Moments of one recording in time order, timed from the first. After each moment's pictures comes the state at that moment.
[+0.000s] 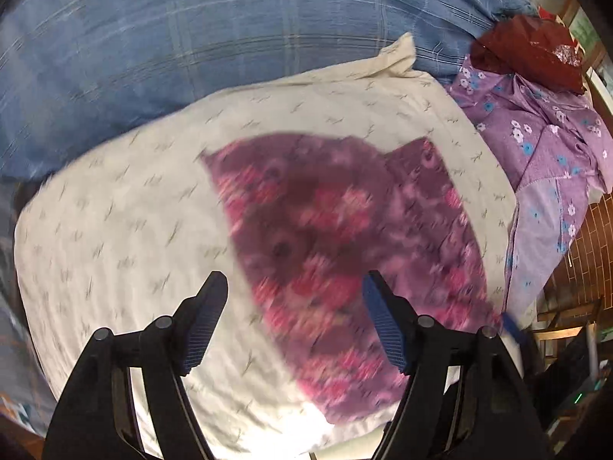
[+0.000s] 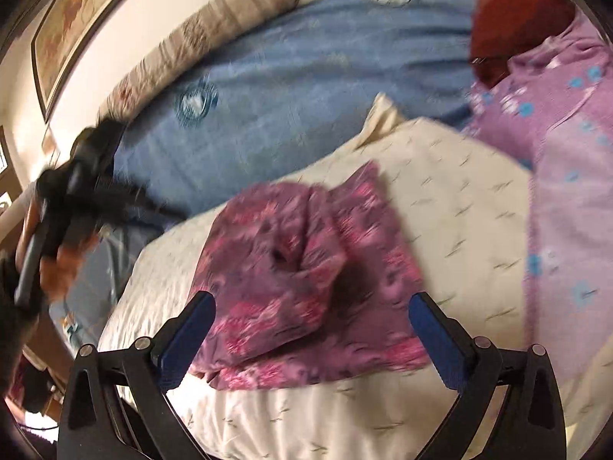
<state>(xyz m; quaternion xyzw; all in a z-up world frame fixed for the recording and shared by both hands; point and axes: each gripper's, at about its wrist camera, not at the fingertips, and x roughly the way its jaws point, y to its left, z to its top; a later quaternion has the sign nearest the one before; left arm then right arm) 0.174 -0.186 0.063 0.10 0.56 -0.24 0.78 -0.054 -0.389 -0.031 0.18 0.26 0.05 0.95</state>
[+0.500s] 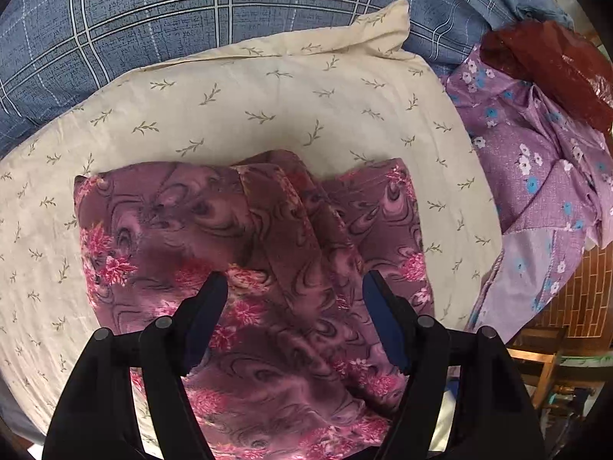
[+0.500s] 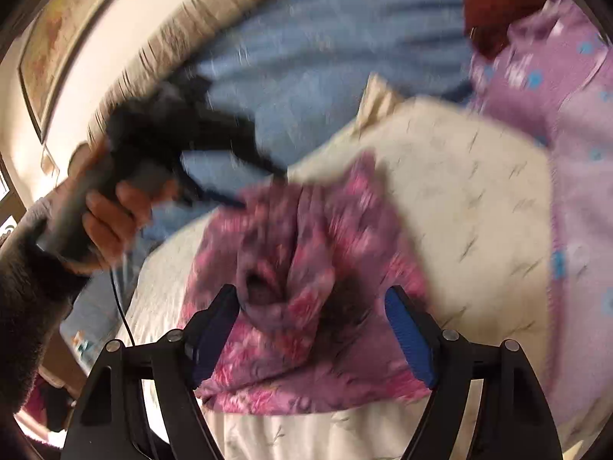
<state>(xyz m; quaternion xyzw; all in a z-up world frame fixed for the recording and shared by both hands) 0.218 -0.284 0.020 0.06 0.64 -0.24 0.72 -0.041 -0.418 -0.035 0.22 0.24 0.05 0.94</state>
